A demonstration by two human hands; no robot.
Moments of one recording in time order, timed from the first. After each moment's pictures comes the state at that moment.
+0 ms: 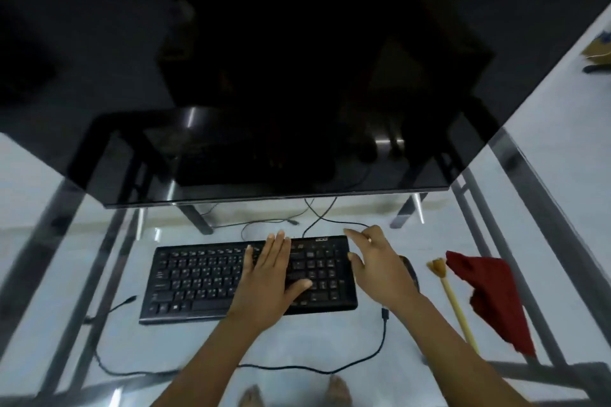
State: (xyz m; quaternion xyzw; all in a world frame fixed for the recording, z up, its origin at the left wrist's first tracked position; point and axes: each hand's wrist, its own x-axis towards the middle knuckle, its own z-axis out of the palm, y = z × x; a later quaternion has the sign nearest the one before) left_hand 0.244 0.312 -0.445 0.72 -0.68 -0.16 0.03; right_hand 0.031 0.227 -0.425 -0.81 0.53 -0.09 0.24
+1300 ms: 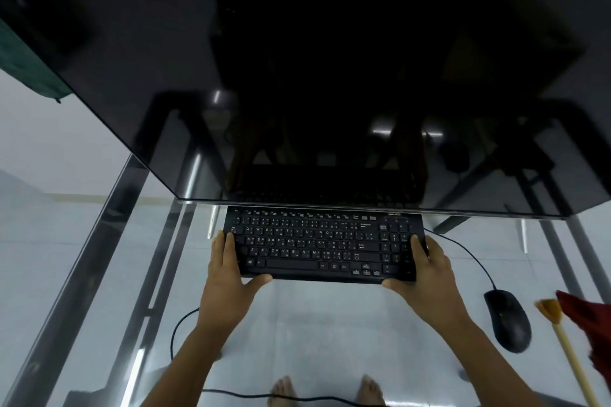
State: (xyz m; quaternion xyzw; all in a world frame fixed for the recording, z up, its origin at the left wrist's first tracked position) left_hand 0.438 0.352 -0.486 0.84 -0.42 -0.23 0.26; right_hand 0.126 0.222 -0.460 -0.76 0.61 -0.05 0.23
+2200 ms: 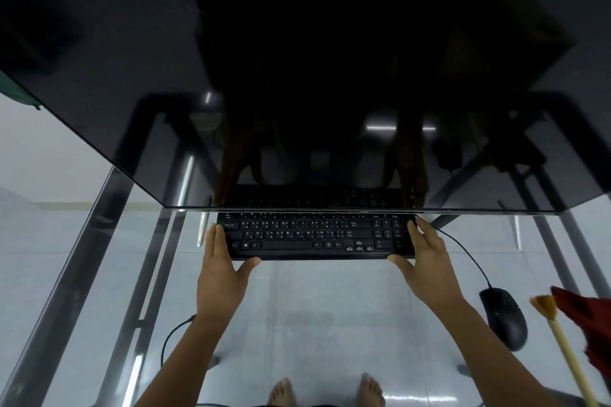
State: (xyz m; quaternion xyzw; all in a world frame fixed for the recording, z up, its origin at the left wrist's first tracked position) left_hand 0.444 0.322 -0.487 0.86 -0.41 -0.19 0.26; right_hand 0.125 0.190 -0.472 -0.75 0.62 -0.08 0.21
